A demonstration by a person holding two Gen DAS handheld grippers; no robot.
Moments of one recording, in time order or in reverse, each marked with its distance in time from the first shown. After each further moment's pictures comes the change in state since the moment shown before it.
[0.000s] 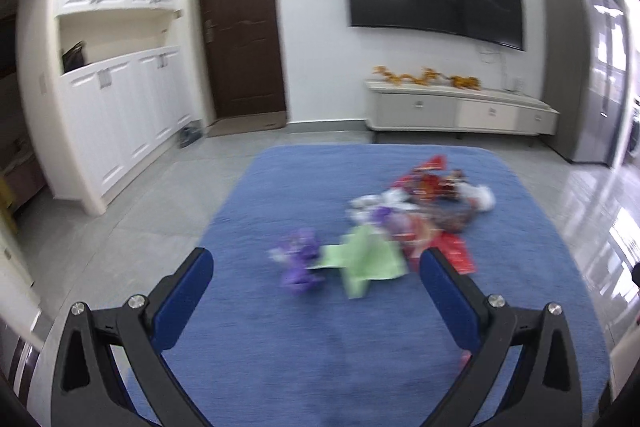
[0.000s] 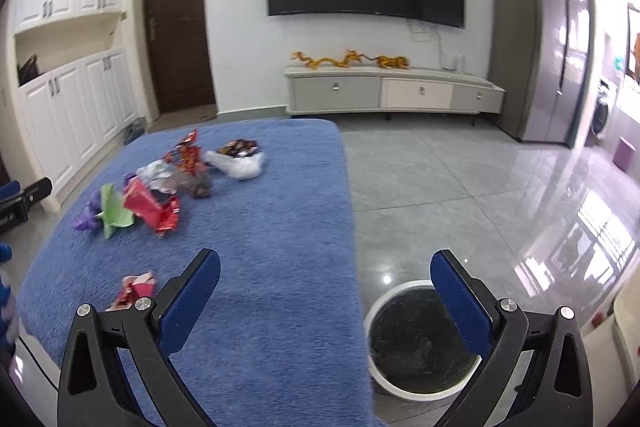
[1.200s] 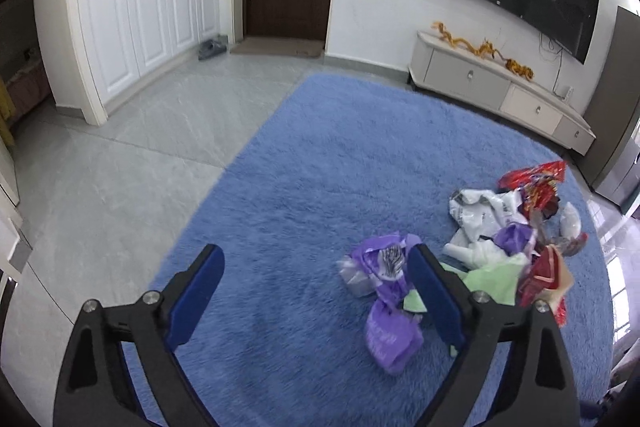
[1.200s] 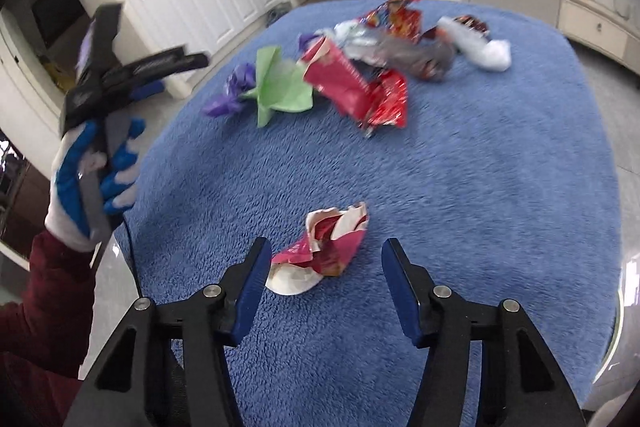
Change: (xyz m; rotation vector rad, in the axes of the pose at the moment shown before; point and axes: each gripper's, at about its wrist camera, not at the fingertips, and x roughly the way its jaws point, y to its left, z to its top) left arm 0.157 0.061 0.001 -0.207 0.271 0.007; right arm 0.089 0.142 -0.019 -0.169 0.413 0.563
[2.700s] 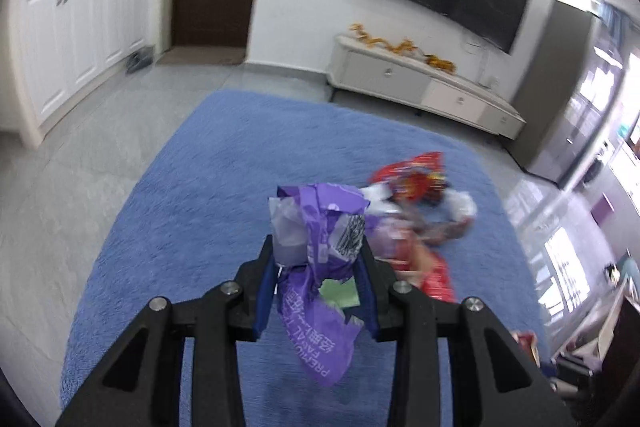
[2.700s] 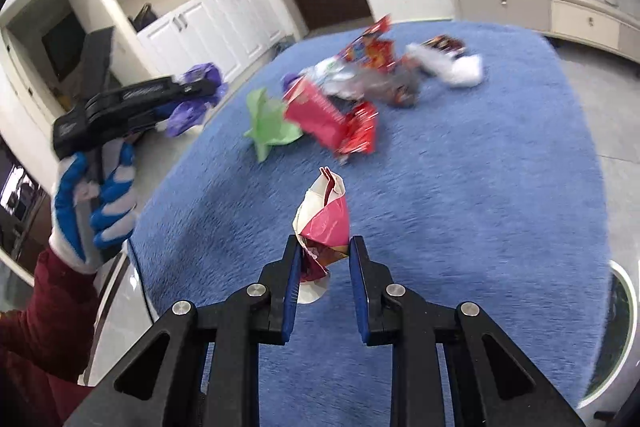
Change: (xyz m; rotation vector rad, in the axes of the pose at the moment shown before) left arm -0.079 -0.070 0.006 0.119 -0.026 -0.280; right arm -0.040 -0.040 -0.009 0.075 -0.153 0.047
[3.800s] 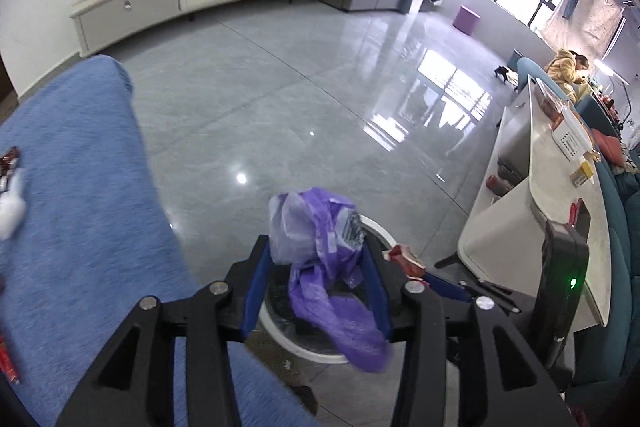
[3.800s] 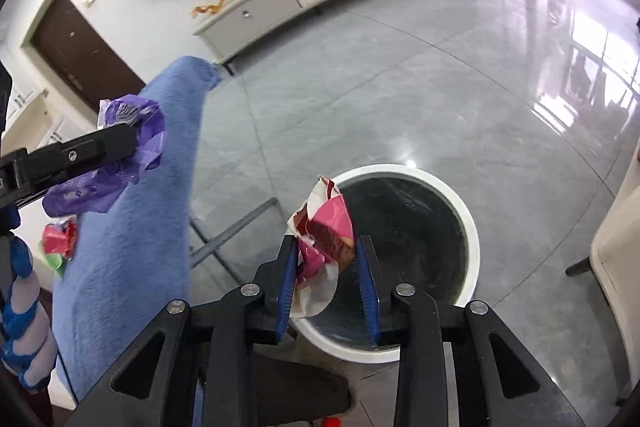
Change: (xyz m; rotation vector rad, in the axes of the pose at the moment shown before) left arm 0.129 -0.418 -0.102 0.559 0.394 -0.441; right arm -0.109 -0.278 -0.113 0.628 -0.154 -0.431
